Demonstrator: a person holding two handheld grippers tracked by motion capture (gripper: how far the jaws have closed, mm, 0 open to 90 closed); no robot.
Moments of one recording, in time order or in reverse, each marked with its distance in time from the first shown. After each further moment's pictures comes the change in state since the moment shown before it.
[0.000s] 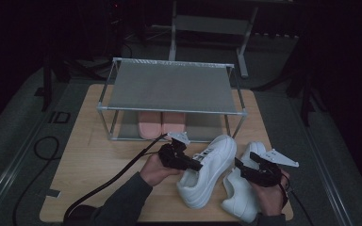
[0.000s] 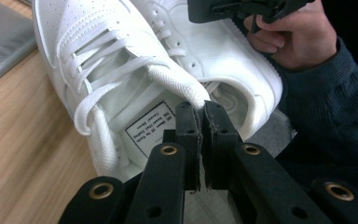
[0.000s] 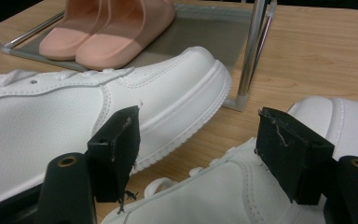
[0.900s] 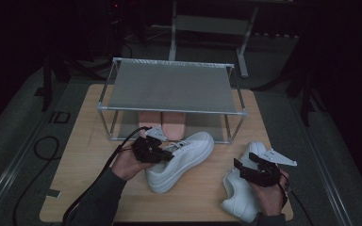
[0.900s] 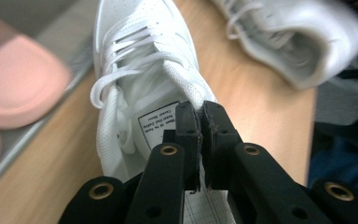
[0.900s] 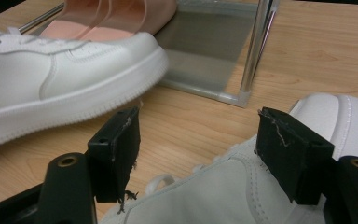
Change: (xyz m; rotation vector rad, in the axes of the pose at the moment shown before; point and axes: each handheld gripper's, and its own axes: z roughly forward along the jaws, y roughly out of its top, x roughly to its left) left arm 0.009 -0.023 -0.067 0.097 0.300 0.052; right arm 0.001 0.000 0.002 0.022 0.001 -0.011
